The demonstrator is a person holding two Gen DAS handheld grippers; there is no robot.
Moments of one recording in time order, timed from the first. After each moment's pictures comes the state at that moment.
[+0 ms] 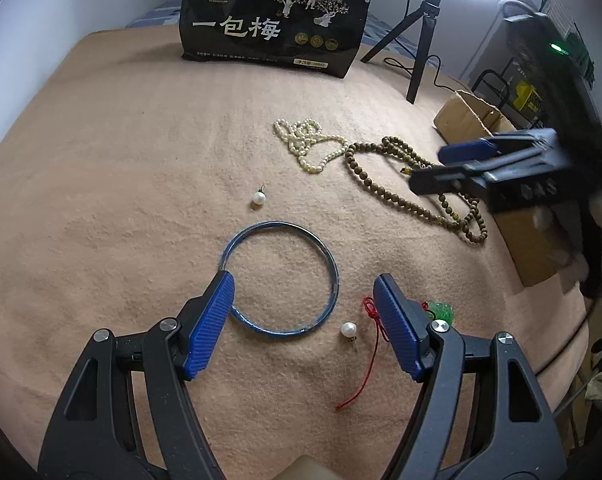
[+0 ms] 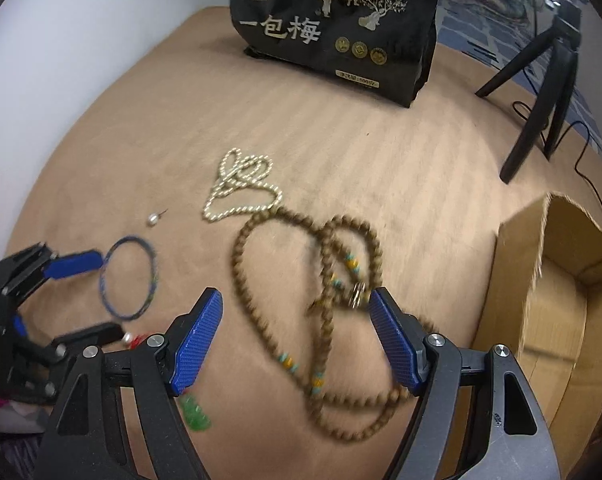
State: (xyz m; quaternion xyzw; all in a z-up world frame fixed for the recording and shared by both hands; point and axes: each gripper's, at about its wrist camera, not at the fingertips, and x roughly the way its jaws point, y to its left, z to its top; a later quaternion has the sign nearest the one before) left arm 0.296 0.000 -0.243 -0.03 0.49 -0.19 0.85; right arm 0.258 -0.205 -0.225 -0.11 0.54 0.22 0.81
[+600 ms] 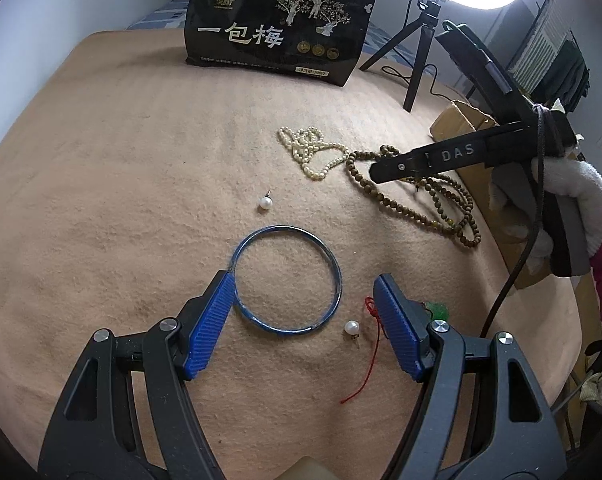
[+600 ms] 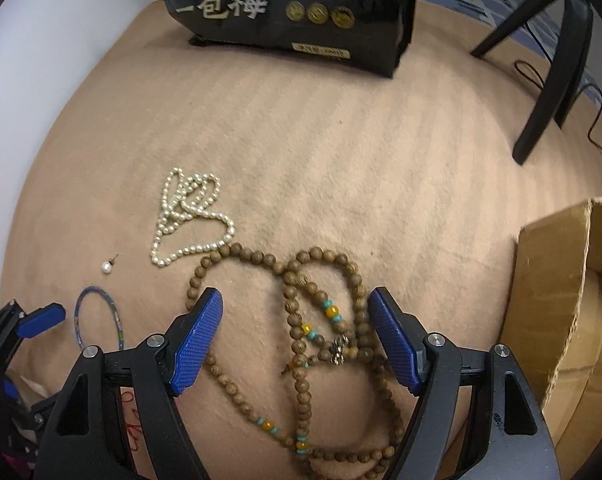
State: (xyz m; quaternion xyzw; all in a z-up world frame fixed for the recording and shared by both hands) left arm 0.293 0.010 -0.238 -0.04 0.48 -0.20 0.85; right arm 0.315 -0.209 -0.253 -0.06 0.59 0.18 0.78
